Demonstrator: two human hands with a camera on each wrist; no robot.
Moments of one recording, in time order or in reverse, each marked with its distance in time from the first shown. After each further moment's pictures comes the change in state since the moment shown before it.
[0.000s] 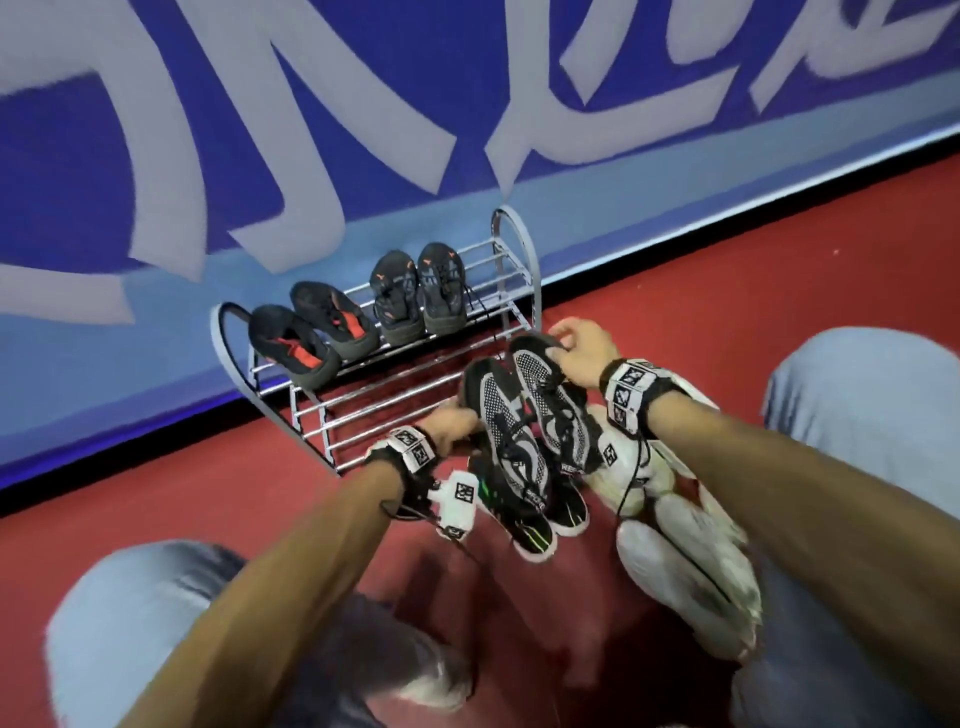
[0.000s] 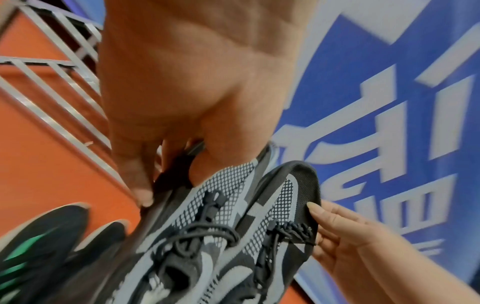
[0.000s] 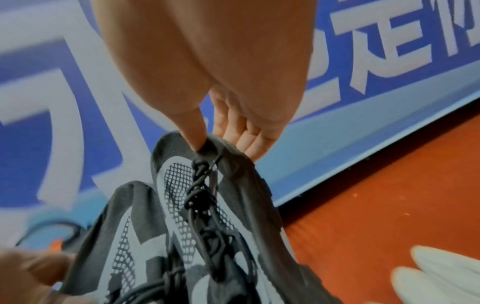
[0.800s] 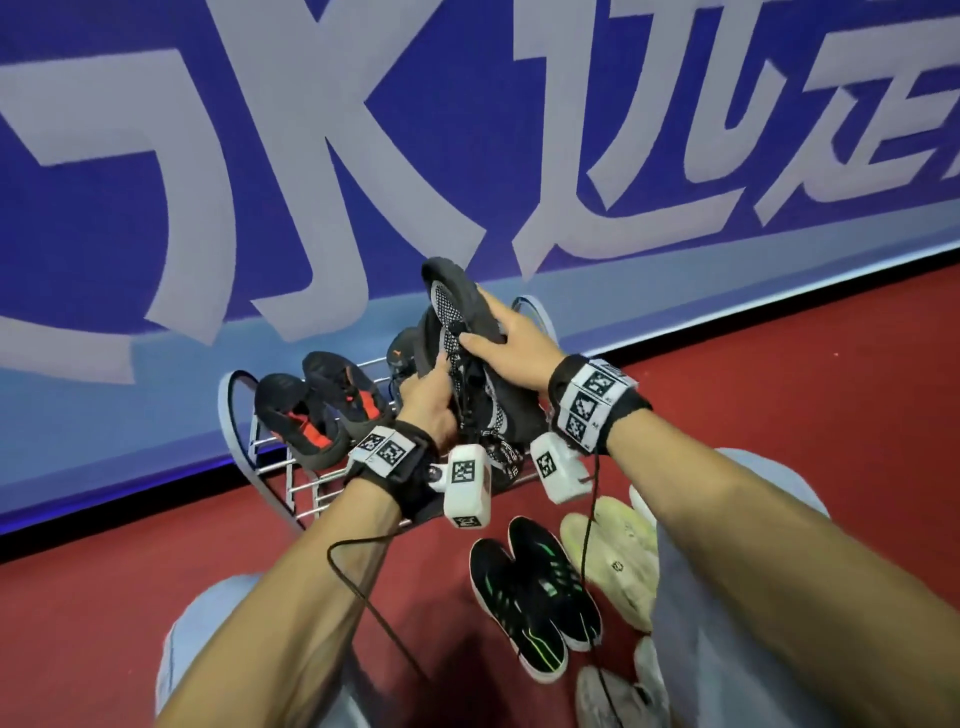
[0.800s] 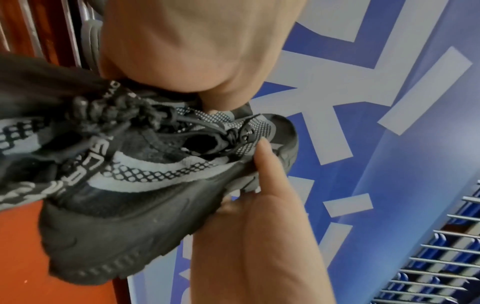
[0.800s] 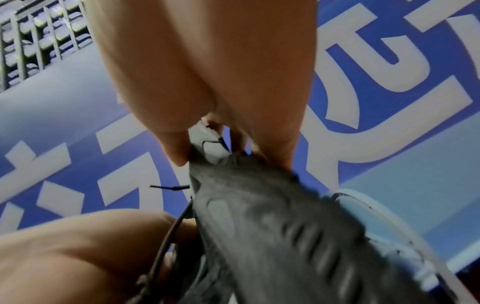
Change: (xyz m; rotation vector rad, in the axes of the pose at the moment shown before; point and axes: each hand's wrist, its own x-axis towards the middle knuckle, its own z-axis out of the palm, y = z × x) left_hand 0.070 0.107 -0.083 -1.036 0.240 0.144; right_hand 0.048 -0.179 0.008 0.155 -0.226 -0.390
